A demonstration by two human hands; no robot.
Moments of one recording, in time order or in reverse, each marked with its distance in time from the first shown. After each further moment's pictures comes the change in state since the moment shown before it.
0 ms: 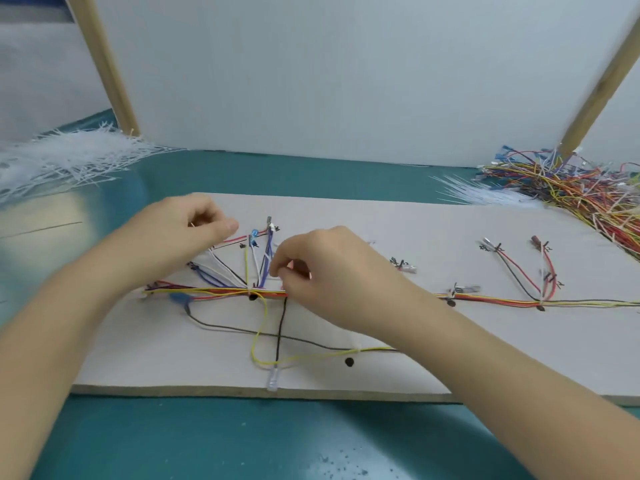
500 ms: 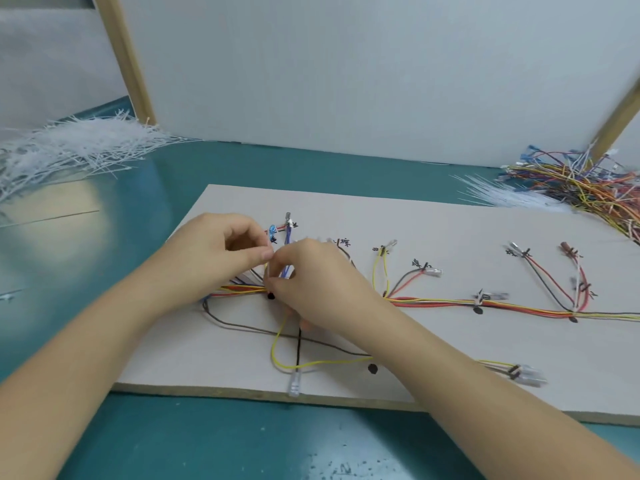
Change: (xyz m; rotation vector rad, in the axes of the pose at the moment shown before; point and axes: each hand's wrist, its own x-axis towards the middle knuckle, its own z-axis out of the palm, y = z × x) left_hand -0.006 -0.010 0.021 -0.200 -0.055 0.146; right_hand 0.031 -0.005 0.044 0.159 -0.023 0.138
